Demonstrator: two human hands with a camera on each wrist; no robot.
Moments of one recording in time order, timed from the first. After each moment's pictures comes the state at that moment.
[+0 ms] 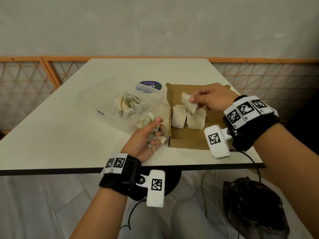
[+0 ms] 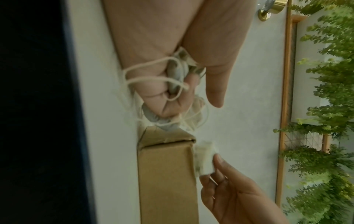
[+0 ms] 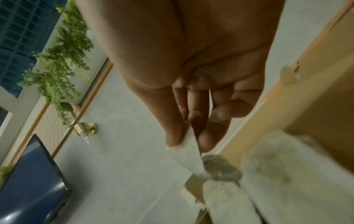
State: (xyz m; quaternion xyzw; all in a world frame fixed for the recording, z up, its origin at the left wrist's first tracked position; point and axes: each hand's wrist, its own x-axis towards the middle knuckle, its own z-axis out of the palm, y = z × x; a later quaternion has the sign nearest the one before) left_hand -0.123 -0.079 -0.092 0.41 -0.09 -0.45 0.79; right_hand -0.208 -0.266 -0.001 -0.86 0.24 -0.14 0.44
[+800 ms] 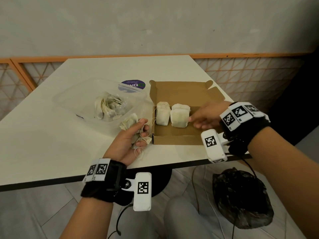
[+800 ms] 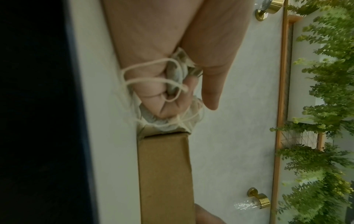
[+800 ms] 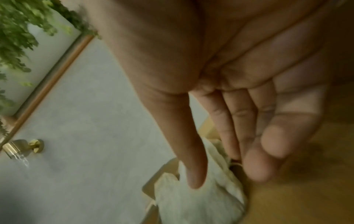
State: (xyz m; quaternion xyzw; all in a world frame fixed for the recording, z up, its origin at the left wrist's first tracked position) left_hand -0.123 -0.079 -0.092 0.43 -0.11 -0.44 0.78; right_hand -0.233 -0.295 -0.029 -0.77 0.44 0.07 0.45
